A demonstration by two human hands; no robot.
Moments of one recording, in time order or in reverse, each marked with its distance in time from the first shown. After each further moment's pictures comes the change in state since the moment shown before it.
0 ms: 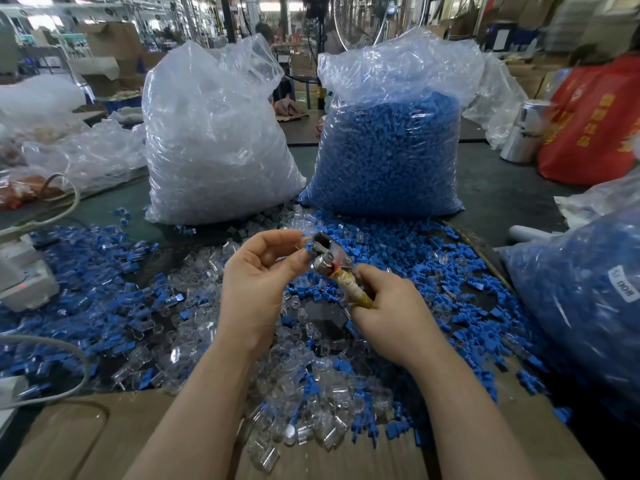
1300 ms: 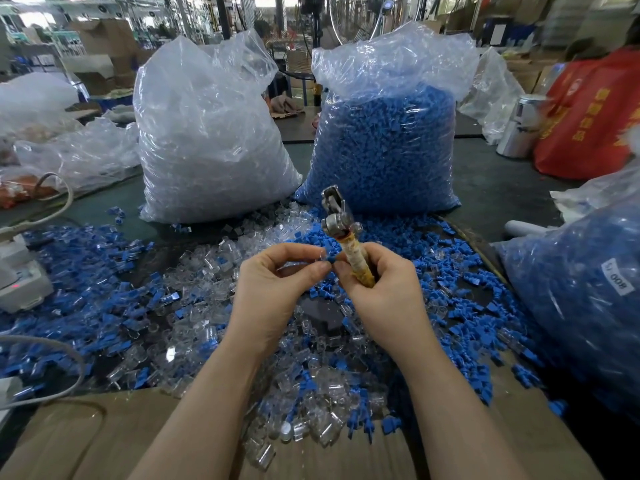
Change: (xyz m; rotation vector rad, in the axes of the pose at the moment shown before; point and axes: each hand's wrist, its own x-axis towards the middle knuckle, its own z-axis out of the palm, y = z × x) left_hand -0.007 0.002 0.009 0.090 -0.106 -0.081; right_hand 0.005 -0.010 0.010 0.508 0.237 -0.088
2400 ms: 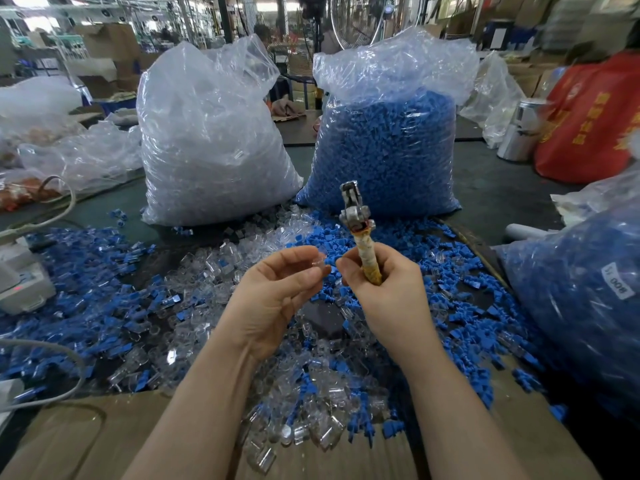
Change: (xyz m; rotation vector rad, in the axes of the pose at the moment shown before) left_hand 0.004 -0.001 -0.008 -0.423 -0.069 -0.312; right_hand 0.000 0.001 -0.002 0.102 0.049 0.030
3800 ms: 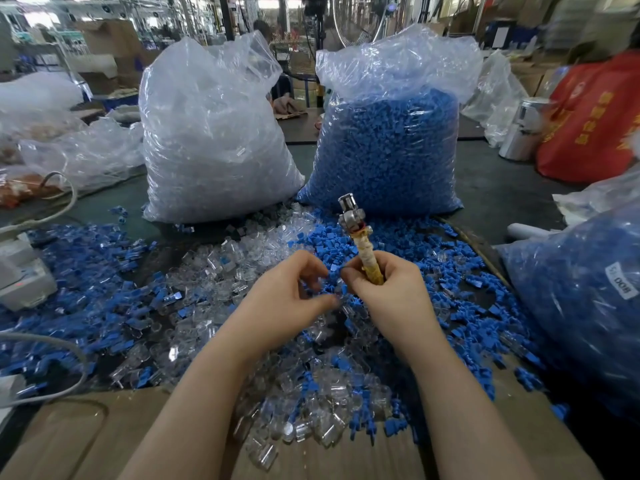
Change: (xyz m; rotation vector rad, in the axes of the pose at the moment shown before) left_hand 0.003 -0.001 -0.005 1.223 -0.065 0.220; right_hand 0.005 0.006 -0.004 -0.070 -0.030 0.175
